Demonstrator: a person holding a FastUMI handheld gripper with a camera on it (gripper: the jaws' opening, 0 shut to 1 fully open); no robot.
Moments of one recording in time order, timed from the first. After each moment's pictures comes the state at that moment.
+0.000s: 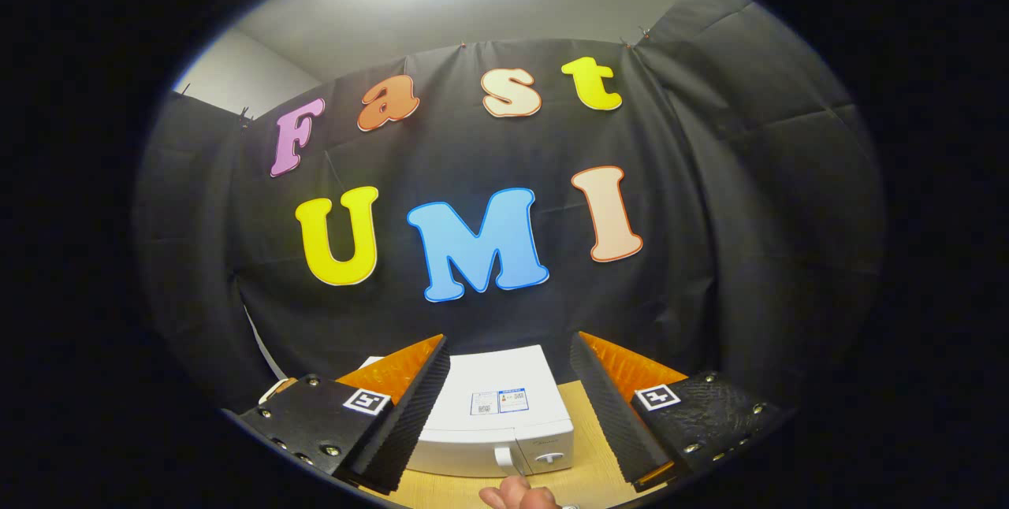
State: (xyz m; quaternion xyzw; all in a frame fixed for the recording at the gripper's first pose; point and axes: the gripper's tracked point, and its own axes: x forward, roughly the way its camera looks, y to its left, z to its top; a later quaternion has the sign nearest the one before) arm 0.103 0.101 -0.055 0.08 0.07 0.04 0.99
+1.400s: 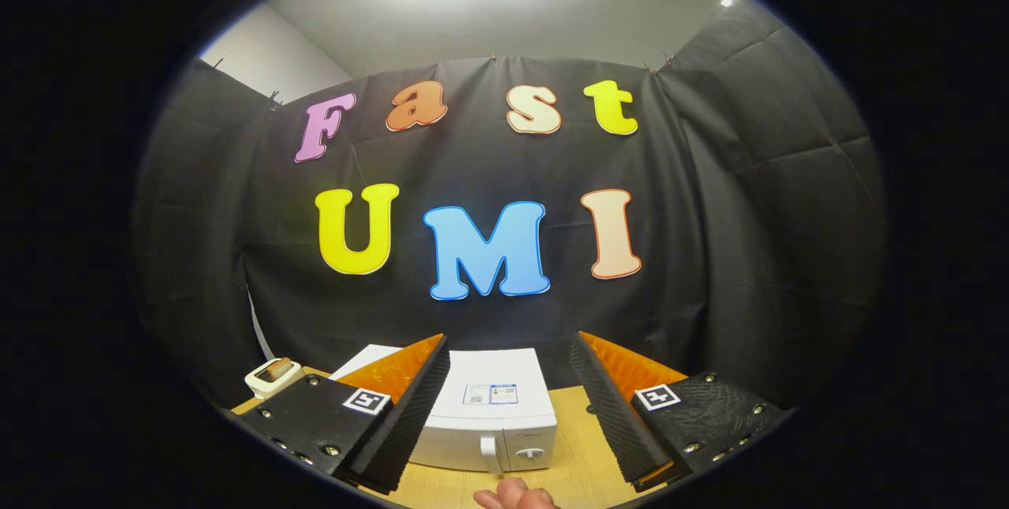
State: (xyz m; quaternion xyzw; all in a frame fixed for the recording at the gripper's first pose) arm 0.061 0.102 -0.051 0.03 0.04 0.05 1.00
